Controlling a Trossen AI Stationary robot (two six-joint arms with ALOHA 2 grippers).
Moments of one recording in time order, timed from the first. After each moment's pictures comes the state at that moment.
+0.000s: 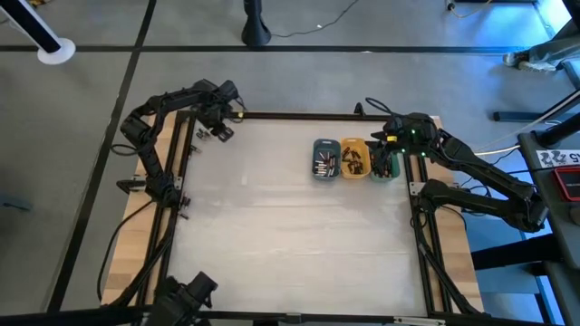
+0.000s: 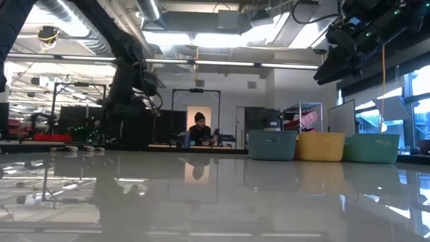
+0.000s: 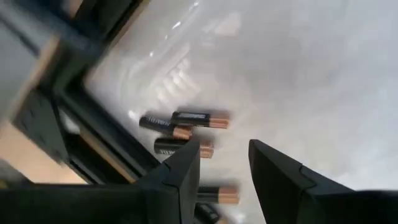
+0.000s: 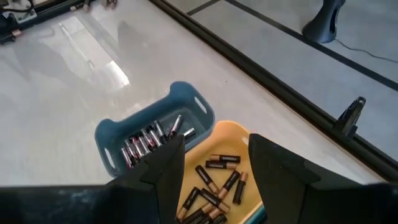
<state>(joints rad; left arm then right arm) 0.98 1.79 1.24 -1.09 -0.27 0.12 -0.67 0.74 0.68 -0.52 -0.11 0.05</state>
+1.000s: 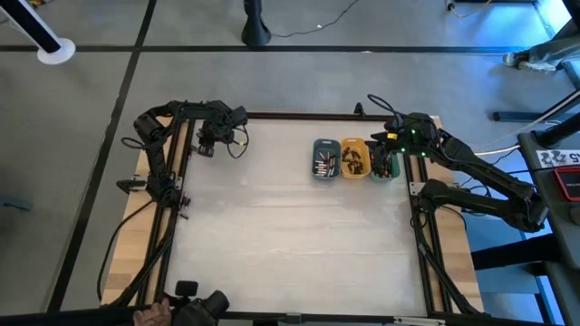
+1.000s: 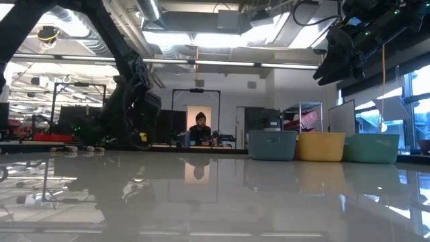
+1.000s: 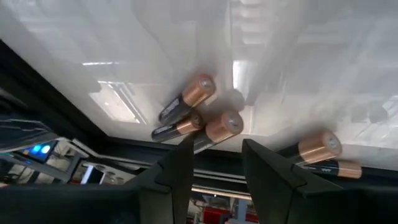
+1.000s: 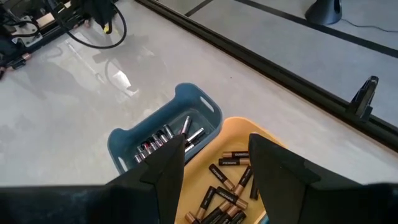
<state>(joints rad) 0.85 1.89 1.07 -1.02 -0.68 0.82 -0.67 0.74 0.68 -0.52 -0.12 0.18</state>
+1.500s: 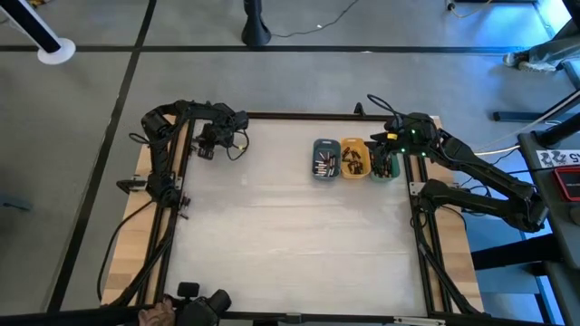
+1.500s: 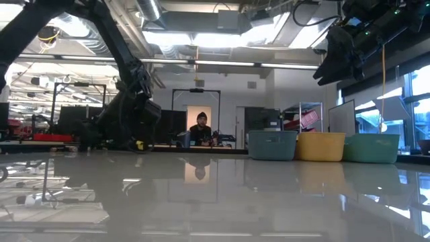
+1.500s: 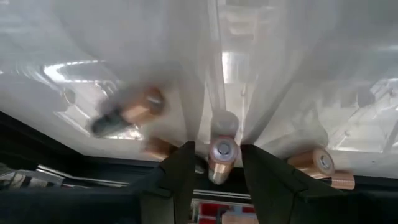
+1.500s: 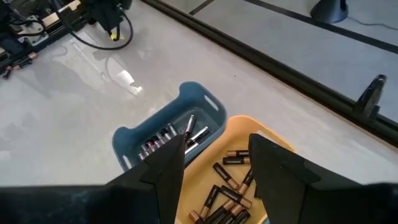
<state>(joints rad) 0.86 1.98 1.07 -1.03 -0.66 0.80 -0.67 0.74 0.68 -0.53 -0.14 0.18</state>
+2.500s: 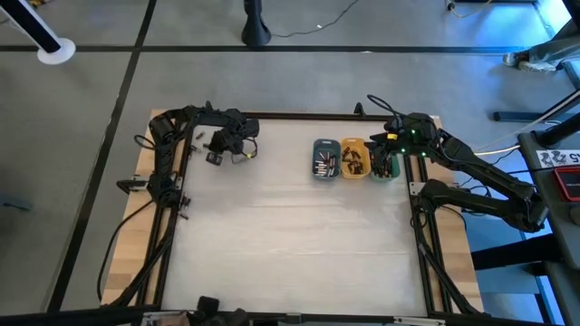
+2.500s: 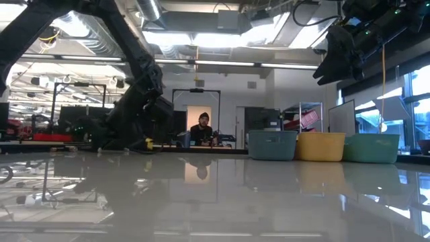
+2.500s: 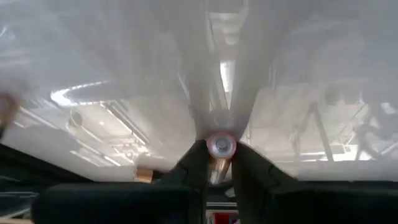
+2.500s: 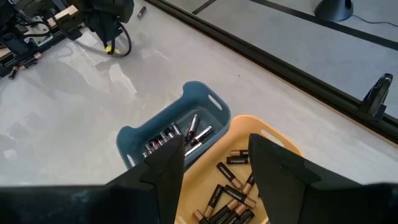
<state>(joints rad) 0.68 2.00 1.14 -1.10 -0.52 0.77 -0.67 0.74 0.68 -0.53 -0.15 0.19</state>
